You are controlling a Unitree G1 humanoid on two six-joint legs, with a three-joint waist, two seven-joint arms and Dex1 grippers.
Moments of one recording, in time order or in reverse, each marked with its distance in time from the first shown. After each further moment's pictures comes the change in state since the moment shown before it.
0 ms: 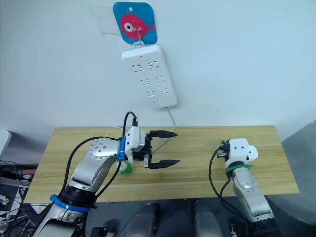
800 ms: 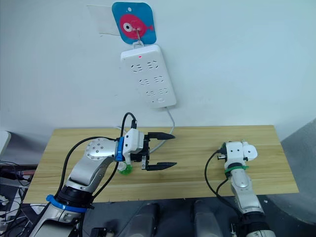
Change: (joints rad) left arm 0.010 0.021 0.000 0.001 0.020 -0.021 -0.024; right arm -0.088 0.125 -0.101 0.301 -0.178 -0.186 0.067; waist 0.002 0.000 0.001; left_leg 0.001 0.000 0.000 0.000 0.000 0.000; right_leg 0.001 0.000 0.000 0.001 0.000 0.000
